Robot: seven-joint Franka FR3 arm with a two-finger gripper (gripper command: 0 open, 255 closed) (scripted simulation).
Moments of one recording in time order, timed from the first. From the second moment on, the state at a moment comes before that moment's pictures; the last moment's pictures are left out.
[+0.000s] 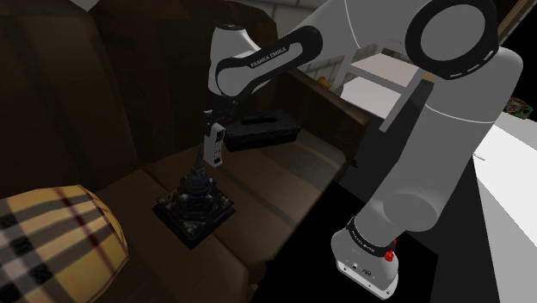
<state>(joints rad) 0.08 0.19 0.15 -2.09 -0.10 2.35 0.21</state>
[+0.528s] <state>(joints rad) 0.08 0.20 0.15 -2.09 -0.10 2.35 0.21</state>
